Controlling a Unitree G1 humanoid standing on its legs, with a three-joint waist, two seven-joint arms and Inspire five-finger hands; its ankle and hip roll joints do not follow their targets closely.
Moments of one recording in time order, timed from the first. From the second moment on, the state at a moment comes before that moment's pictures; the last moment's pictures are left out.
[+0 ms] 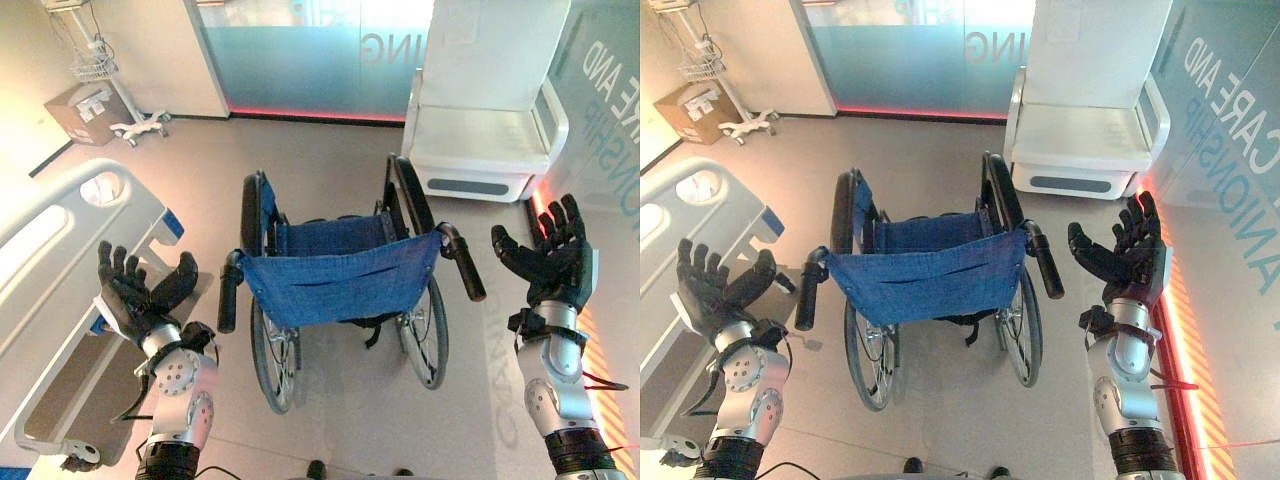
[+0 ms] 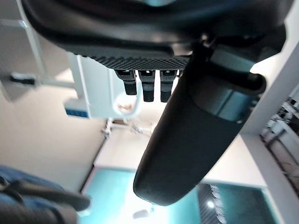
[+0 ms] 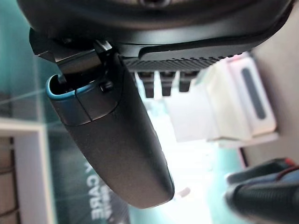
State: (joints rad) left arm -0.03 0.34 0.04 0.08 -0.51 -0.36 0.64; right arm -0.08 -0.46 -0.03 0.04 0.58 -0.34 -0.33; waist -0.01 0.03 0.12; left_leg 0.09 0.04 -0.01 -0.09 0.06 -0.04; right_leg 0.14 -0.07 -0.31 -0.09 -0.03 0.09
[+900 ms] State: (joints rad) left arm 0.08 0.48 0.05 -0.05 -0.46 -0.12 0.33; right arm 0.01 -0.58 -0.03 -0.06 0.51 -0.10 -0.17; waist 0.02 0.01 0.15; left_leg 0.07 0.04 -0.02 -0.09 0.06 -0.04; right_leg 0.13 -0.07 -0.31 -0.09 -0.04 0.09
